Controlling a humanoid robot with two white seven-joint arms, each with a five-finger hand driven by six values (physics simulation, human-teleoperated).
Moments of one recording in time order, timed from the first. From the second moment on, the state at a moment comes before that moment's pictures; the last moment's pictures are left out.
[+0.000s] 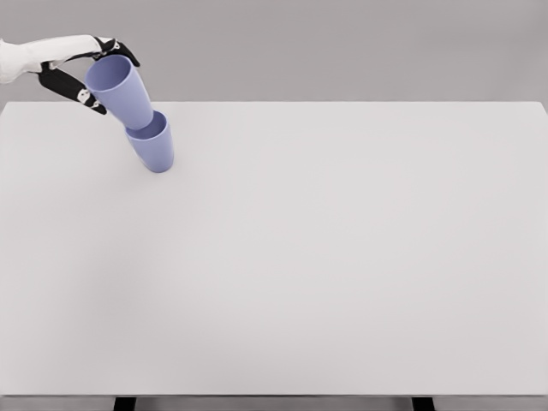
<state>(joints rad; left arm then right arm) -1.22 0.68 -1.08 -0.67 0.22 -0.61 -0.61 -0.01 0.00 -0.08 0.15 0.07 -0.20 0.25</state>
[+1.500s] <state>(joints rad) -1.20 0.66 -1.06 -0.66 0.16 -0.61 -0.61 -0.01 0.00 -0.08 0.15 0.07 -0.20 0.25</state>
